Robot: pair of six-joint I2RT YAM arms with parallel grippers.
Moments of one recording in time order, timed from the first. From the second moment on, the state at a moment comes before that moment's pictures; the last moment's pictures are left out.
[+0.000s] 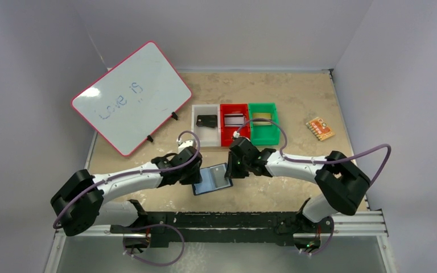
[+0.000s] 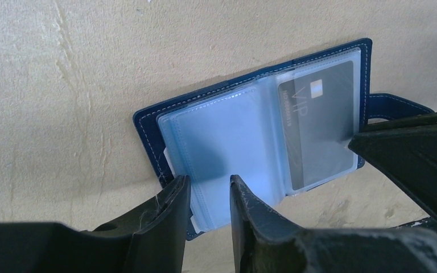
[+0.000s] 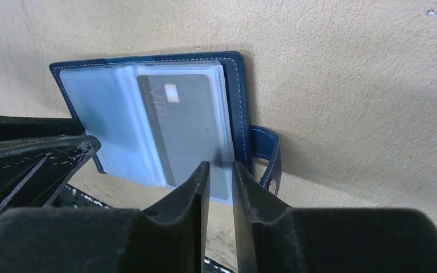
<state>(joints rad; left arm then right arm) -0.88 1.25 0.60 -0.38 -0.16 -0.92 0.88 1.51 0.75 -0.23 -0.03 0.87</state>
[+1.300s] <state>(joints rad) -0.88 1.24 0.60 -0.41 -0.19 -0.93 0.89 1.53 0.76 -0.22 -0.06 0.85</state>
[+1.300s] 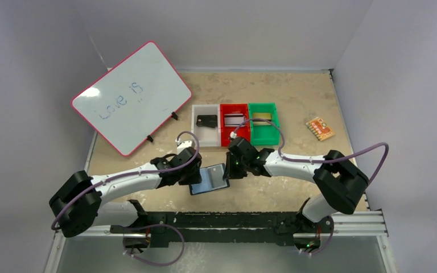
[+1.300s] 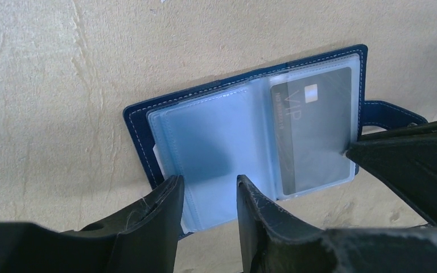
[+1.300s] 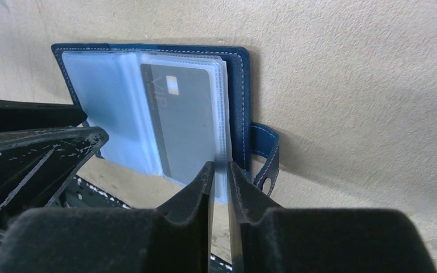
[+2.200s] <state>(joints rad) -0.89 1.24 0.59 -0.38 -0.19 -0.94 0.91 1.51 0.77 -0.18 -0.11 0.85</state>
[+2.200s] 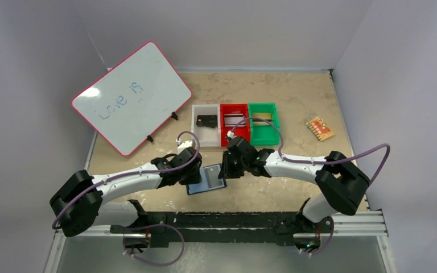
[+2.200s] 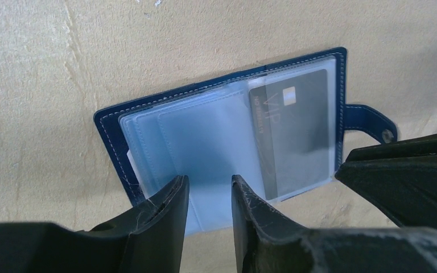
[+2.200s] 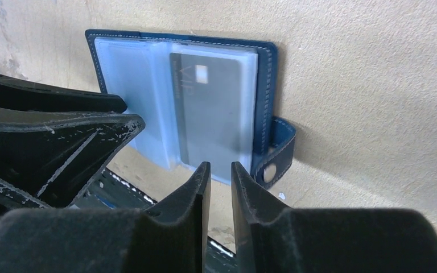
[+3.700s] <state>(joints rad) -0.89 1.18 0.50 -0.38 -0.28 -1.02 0.92 1.59 0.81 -0.20 -0.08 0.87</state>
